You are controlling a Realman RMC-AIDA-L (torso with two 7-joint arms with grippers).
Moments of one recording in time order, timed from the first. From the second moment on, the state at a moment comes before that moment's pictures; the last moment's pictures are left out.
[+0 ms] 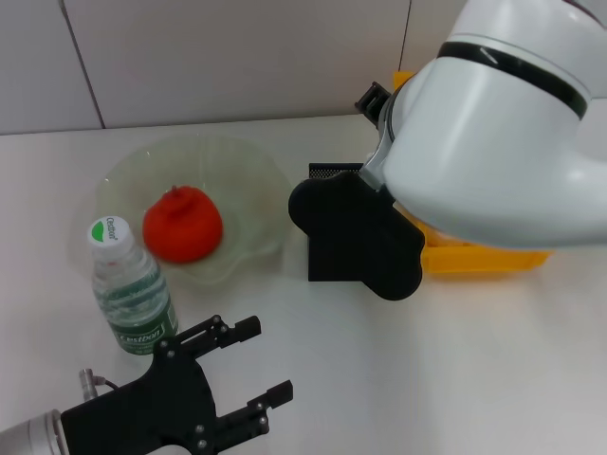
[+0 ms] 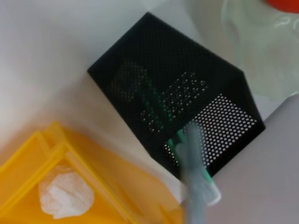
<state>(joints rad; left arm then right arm) -0.32 -2.08 1.39 0.31 1.16 1.60 -0.63 0.85 2.09 1.11 1.44 -0.13 -1.42 1.83</state>
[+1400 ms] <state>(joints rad) -0.29 -2.07 1.31 0.32 1.15 1.60 -0.63 0.11 2.08 2.00 1.50 1.51 -1.33 1.53</state>
